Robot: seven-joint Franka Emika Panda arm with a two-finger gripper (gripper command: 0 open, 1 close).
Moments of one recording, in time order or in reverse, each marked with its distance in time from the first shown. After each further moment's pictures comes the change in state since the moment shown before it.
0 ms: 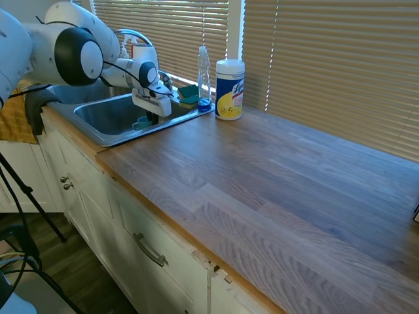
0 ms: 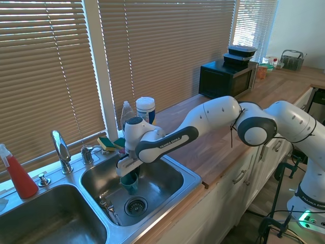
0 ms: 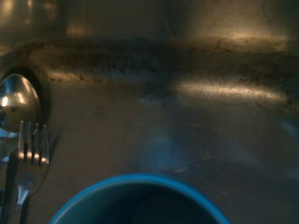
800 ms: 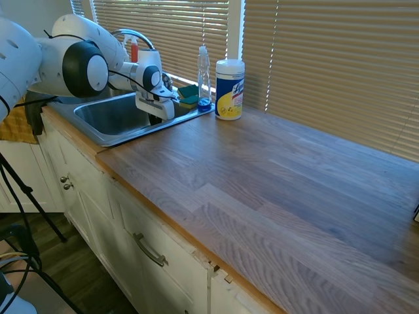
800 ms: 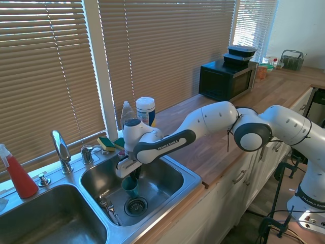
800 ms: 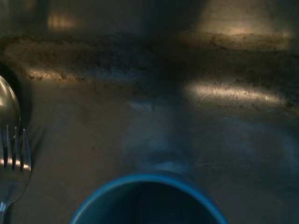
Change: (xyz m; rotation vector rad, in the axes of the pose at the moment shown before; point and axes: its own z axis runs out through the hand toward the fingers) arm 0.012 -0.002 0.003 -0.017 -0.005 -0.006
